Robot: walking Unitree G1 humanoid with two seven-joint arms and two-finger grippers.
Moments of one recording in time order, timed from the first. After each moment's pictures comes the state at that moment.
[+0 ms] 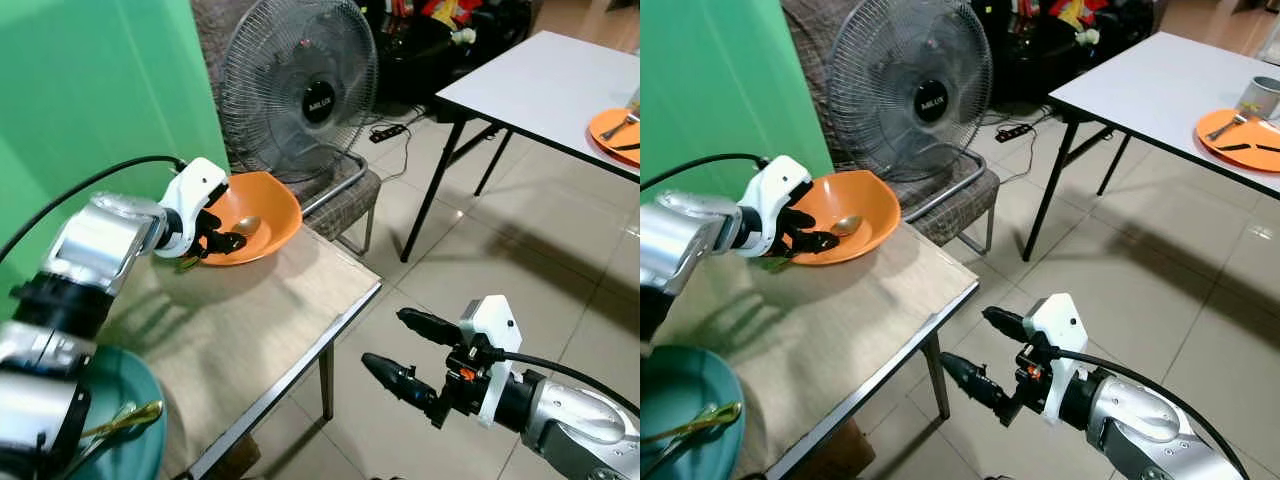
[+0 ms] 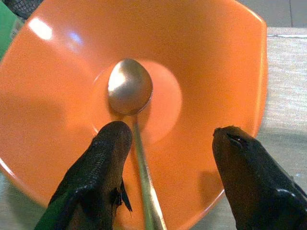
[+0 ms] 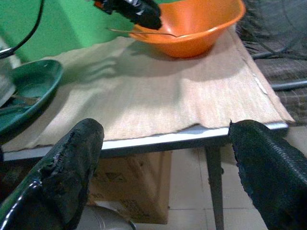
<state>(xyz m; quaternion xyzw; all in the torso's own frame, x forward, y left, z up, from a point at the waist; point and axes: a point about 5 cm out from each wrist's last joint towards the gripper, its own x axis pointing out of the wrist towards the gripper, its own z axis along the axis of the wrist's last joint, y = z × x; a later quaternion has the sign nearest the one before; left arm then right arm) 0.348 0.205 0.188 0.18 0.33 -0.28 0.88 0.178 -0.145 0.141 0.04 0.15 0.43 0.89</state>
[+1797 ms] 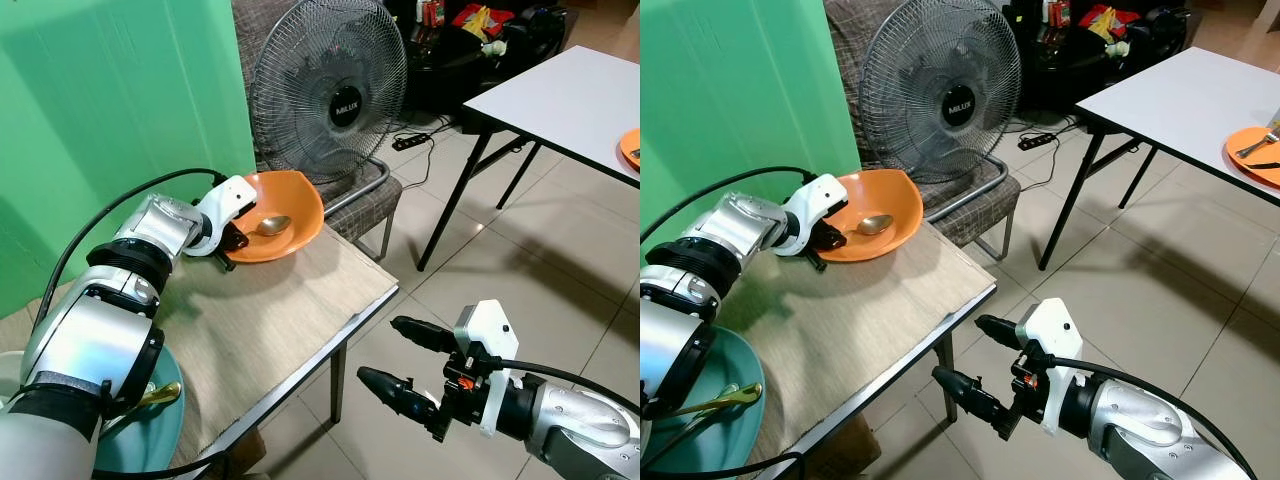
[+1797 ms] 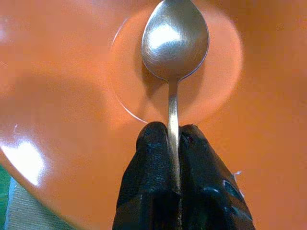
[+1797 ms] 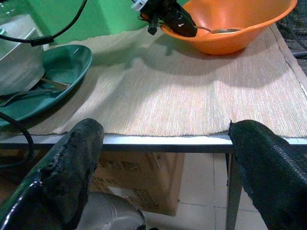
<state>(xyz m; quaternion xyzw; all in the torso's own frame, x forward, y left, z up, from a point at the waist) 0.384 0.192 0.147 0.27 0.35 -0.29 0.85 0.173 -0.142 0.144 0.03 0.17 0.45 0.88</state>
